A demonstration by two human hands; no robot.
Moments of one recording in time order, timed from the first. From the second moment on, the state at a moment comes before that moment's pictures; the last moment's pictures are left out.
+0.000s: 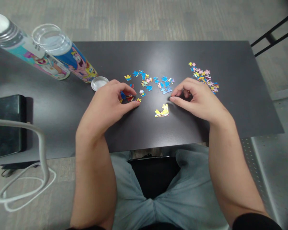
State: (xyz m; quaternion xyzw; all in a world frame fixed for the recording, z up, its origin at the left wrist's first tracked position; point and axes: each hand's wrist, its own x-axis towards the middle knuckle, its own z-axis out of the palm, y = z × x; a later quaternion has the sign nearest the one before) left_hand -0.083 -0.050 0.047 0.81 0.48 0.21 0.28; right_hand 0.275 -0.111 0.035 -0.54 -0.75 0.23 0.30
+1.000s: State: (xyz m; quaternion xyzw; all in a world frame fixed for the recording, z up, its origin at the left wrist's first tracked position) left_hand -0.074 -0.060 0.040 0.80 0.47 0.21 0.30; right_hand 0.254 -0.084 0.021 -0.54 -0.75 0.21 0.32
